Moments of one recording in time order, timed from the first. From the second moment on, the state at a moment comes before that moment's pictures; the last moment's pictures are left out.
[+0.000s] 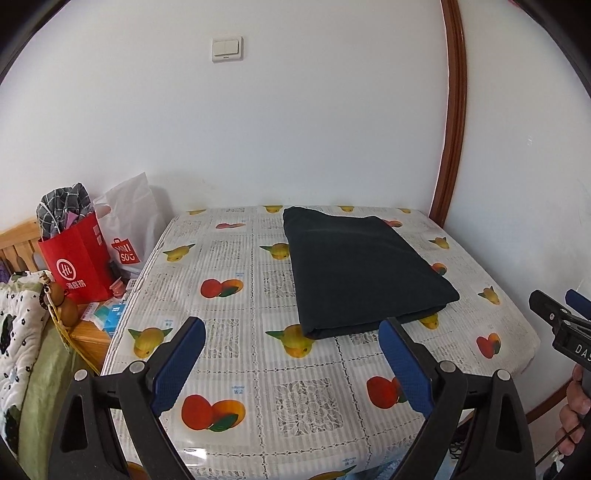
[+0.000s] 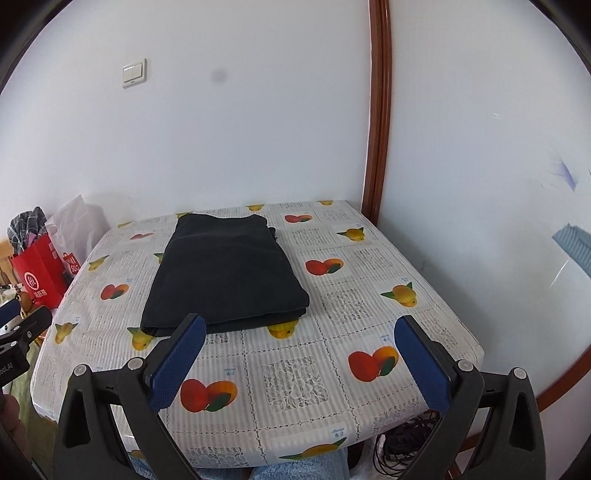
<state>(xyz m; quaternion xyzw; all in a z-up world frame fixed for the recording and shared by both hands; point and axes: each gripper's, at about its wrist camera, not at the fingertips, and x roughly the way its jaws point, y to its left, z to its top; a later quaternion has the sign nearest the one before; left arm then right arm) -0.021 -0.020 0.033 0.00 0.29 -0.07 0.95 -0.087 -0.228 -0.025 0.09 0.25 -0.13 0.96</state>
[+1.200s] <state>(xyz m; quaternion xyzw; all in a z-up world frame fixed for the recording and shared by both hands) -0.019 -0.018 0.024 0.00 0.31 -0.06 0.95 -0.086 -0.229 -0.037 0.10 0.26 -0.14 0.95</state>
